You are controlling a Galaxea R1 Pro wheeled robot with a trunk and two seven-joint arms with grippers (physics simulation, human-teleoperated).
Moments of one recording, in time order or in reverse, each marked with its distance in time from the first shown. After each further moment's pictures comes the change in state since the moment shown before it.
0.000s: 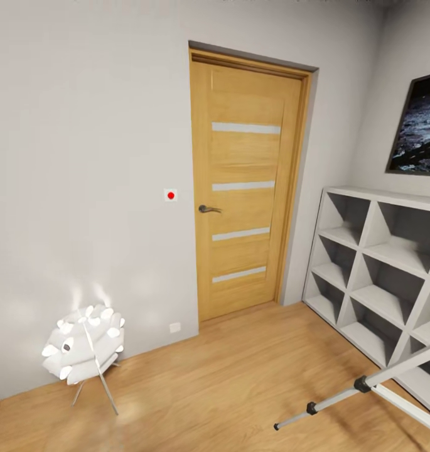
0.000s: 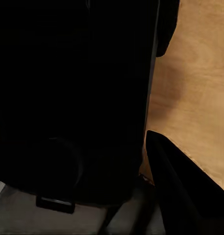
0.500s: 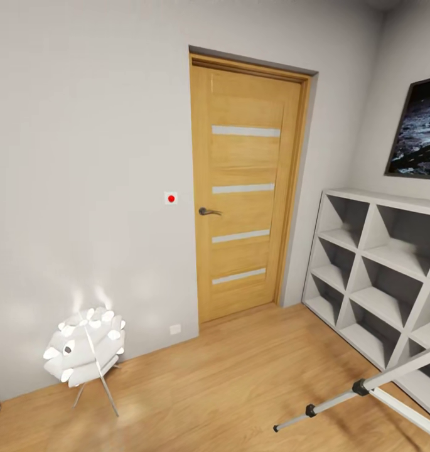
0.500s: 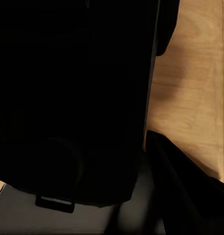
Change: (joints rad) left arm 0.086 -0.060 -0.001 0.002 -0.101 -0.107 -0.006; right arm 0.001 0.093 0.000 0.029 0.125 -0.011 -0.057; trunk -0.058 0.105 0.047
